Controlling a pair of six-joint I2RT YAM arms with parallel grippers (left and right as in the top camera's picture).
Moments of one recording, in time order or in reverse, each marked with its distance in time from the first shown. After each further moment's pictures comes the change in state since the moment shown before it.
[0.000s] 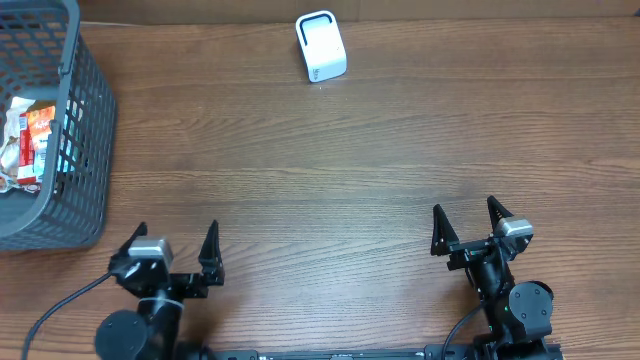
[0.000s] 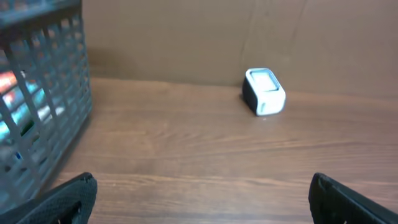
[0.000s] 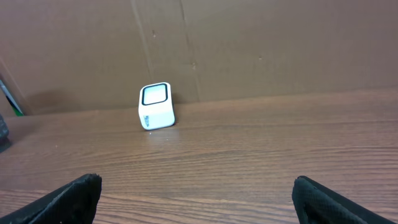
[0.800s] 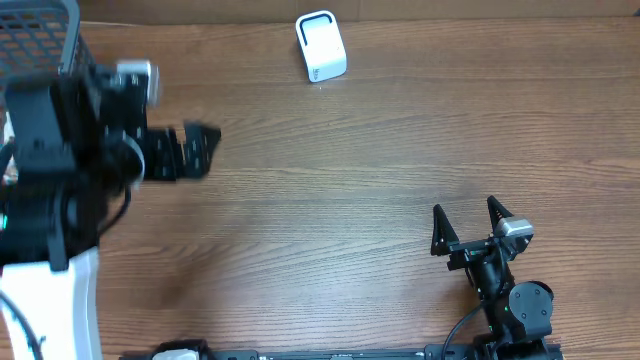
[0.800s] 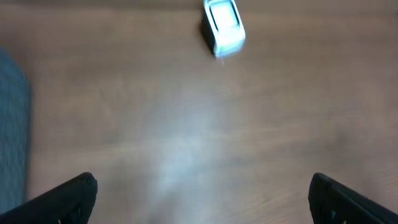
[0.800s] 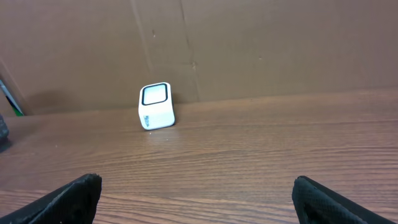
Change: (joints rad) left arm 0.000 1.203 1.249 -0.649 0.196 0.101; right arm 0.000 0.000 0.000 0.000 0.000 0.000
